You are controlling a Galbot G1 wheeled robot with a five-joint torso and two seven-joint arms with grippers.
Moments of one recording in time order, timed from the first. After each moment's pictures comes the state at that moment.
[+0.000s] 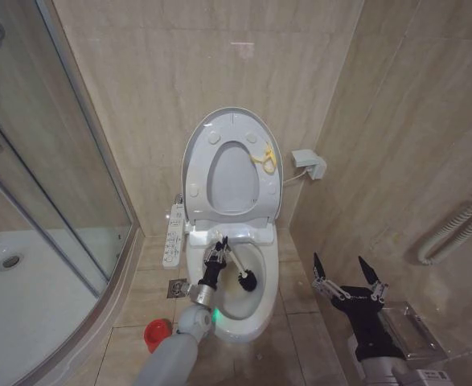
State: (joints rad) left arm 0.81 -1.45 -0.02 -1.01 -0.70 -0.58 0.39; right arm -1.89 1.48 0.58 2.50 0.18 0.07 0.12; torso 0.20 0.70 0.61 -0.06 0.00
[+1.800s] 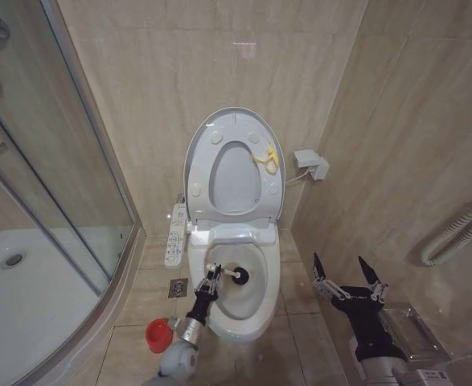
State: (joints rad) left arm 1.04 -1.40 -0.02 -1.18 -0.83 -0.51 0.32; right arm -1.89 1.48 0.58 2.50 0.18 0.07 0.12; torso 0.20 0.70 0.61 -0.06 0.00
